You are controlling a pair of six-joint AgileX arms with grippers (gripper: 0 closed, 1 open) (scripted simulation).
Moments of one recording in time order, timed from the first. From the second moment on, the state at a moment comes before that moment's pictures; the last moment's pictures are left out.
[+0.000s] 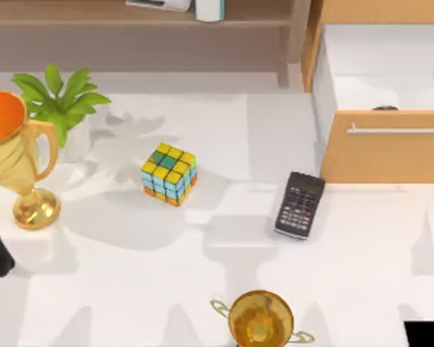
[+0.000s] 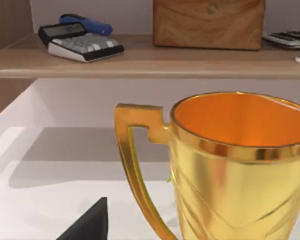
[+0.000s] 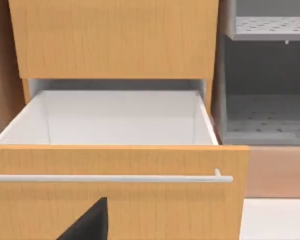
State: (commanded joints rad) left arm 0.00 0.00 0.00 0.00 0.00 0.00; right arm 0.00 0.00 0.00 0.00 0.00 0.00
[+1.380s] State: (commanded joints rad) left arm 0.00 0.00 0.00 0.00 0.00 0.00; right arm 0.10 1.82 1.62 -0.90 0.00 -0.07
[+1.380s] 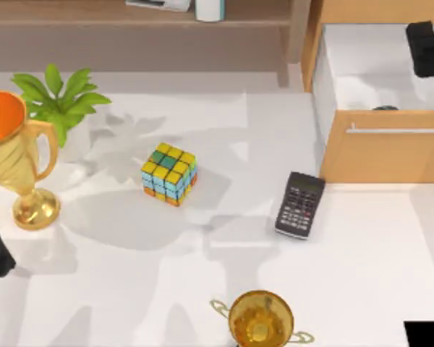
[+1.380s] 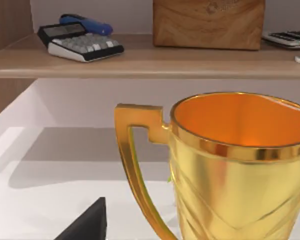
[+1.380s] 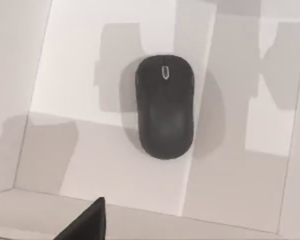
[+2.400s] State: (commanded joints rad) left arm 0.00 0.00 0.00 0.00 0.00 0.00; right arm 0.12 2.43 2.16 -1.21 0.00 -0.09
